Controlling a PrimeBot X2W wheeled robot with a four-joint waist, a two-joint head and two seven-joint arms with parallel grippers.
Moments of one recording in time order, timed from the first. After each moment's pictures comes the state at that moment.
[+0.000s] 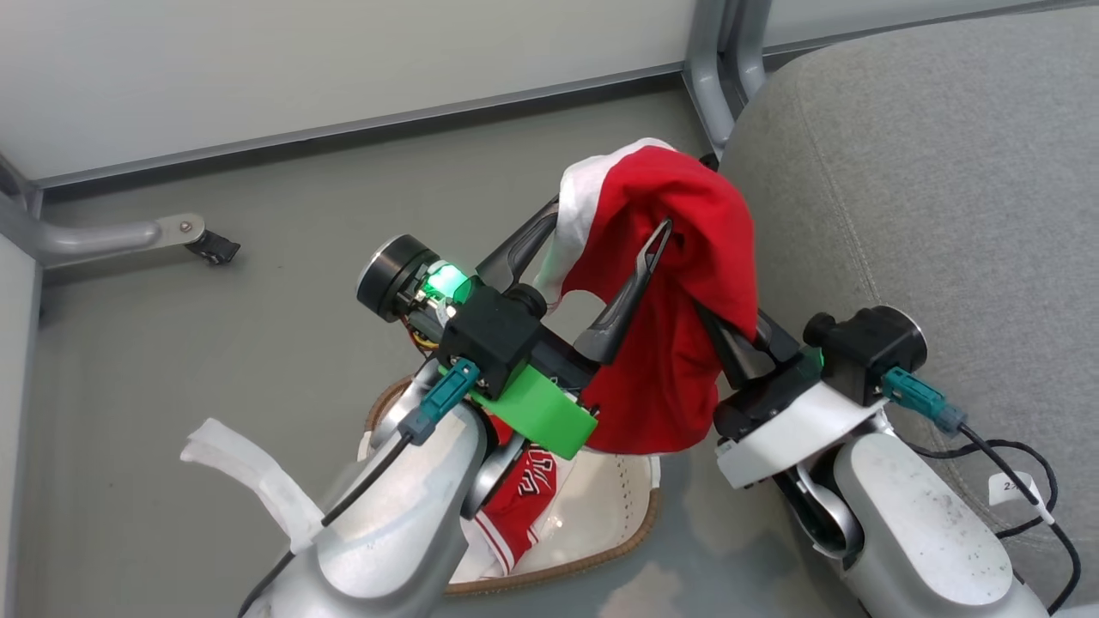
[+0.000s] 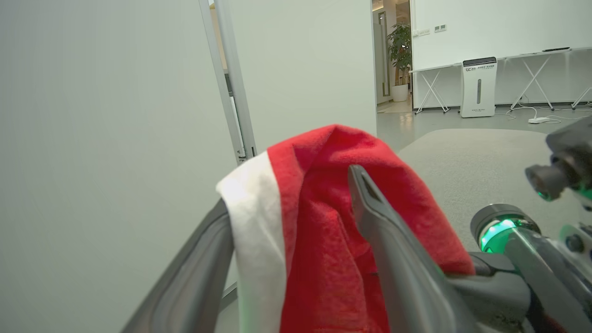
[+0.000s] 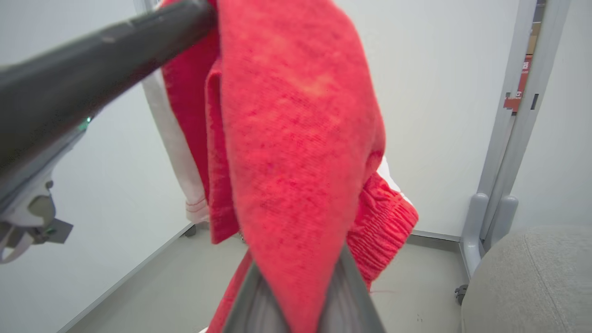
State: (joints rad) left arm -0.57 0.05 -0.63 0.22 -0.21 -0.11 -0.26; right arm -0.39 -0.16 0.42 0.16 0.35 0.13 -0.26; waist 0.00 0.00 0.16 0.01
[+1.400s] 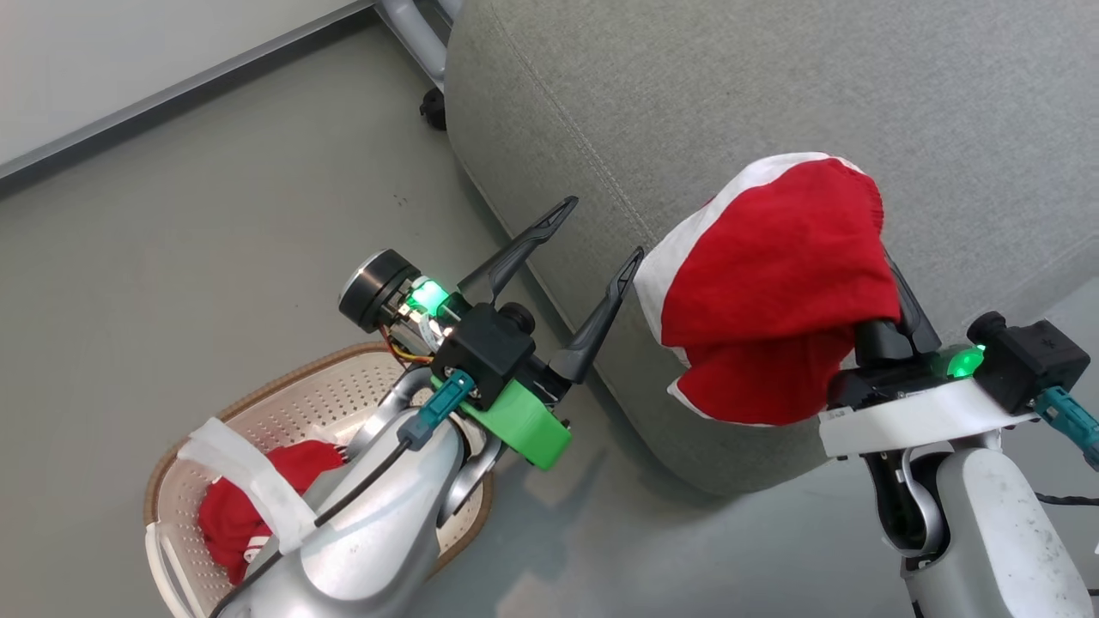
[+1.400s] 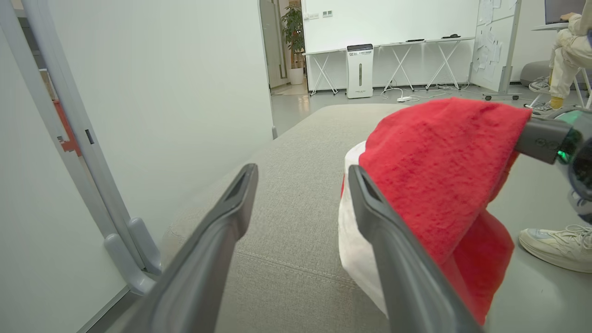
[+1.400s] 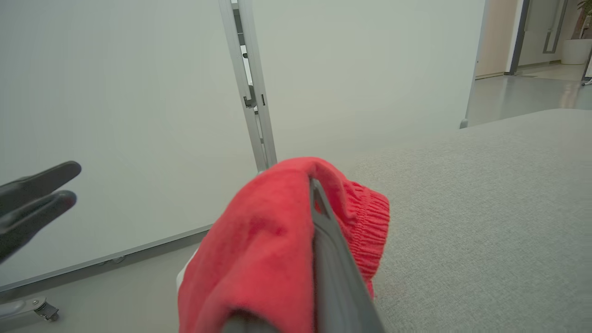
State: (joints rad) left arm -0.57 0.11 -0.66 0.27 -0.17 -0.13 -0.26; right arm -0.25 -0.06 0.07 0.03 0.31 0.13 -0.26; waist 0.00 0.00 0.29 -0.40
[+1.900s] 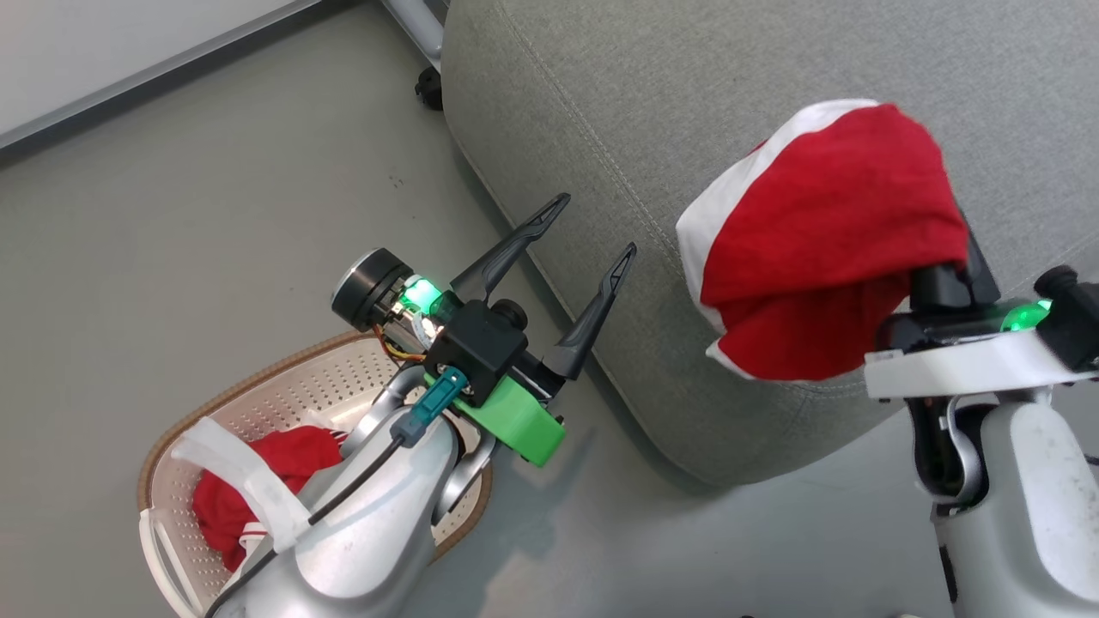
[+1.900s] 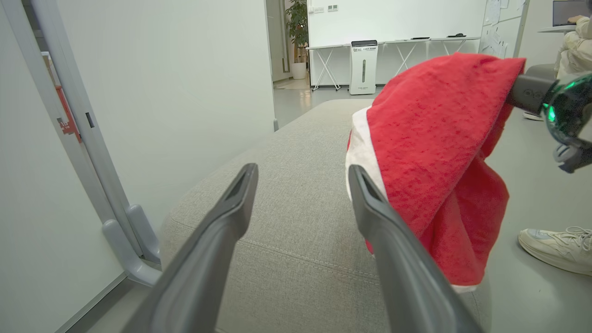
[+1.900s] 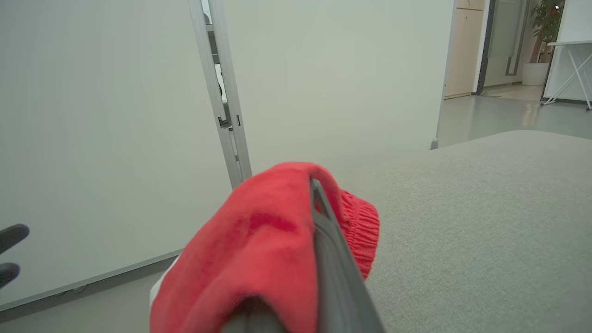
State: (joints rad) left arm -0.57 0.11 -0.65 0.27 -0.17 -0.13 -0.26; right arm -0.32 -0.06 -0.03 0.03 0.30 0.13 -0.26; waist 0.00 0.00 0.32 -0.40
